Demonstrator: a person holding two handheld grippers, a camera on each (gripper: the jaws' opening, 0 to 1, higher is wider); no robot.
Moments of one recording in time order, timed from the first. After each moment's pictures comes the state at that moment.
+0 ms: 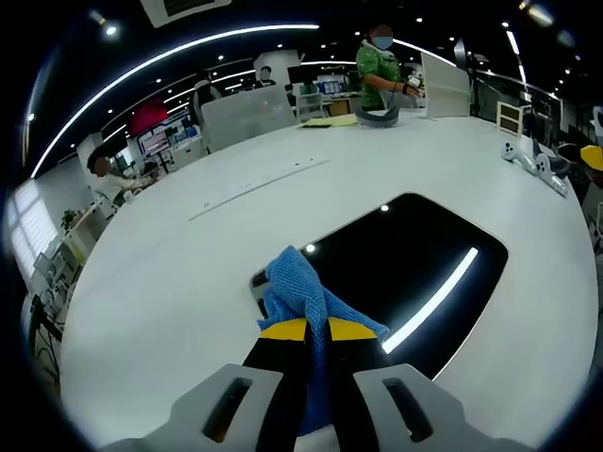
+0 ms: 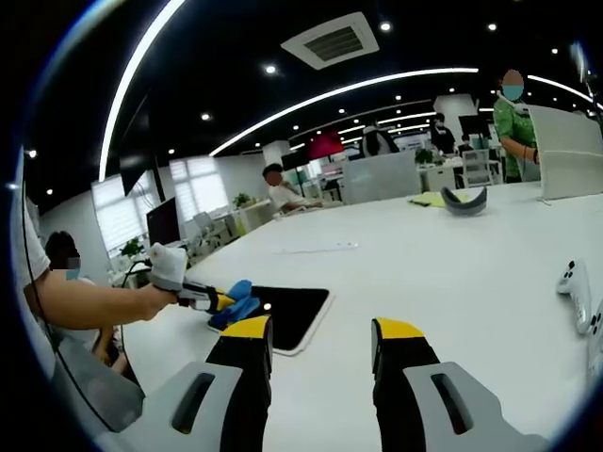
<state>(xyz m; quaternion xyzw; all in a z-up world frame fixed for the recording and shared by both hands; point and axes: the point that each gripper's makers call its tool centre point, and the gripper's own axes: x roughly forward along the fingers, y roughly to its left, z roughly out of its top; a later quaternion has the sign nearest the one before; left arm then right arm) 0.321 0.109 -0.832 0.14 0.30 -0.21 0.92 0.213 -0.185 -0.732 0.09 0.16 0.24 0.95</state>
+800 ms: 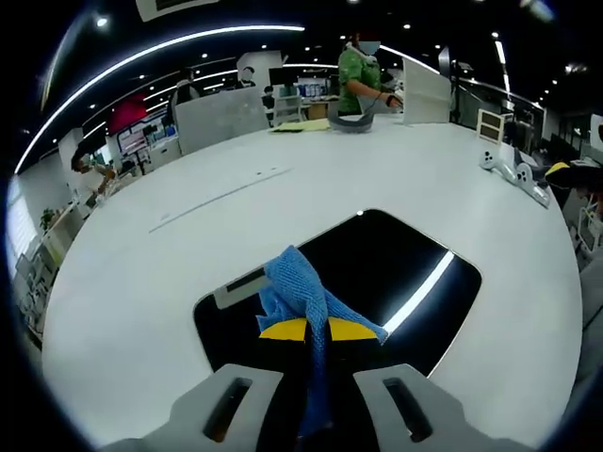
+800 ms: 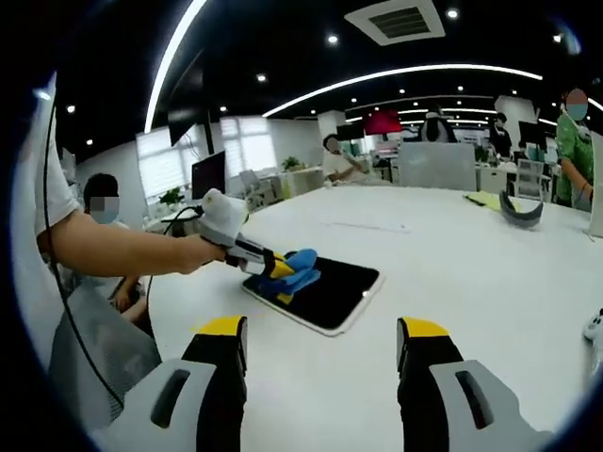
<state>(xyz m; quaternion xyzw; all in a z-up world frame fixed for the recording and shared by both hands) 0.324 0.054 -0.834 0.12 0.30 -0.27 0.91 0.197 -0.136 -0.740 -0.02 0.19 0.35 0.92</state>
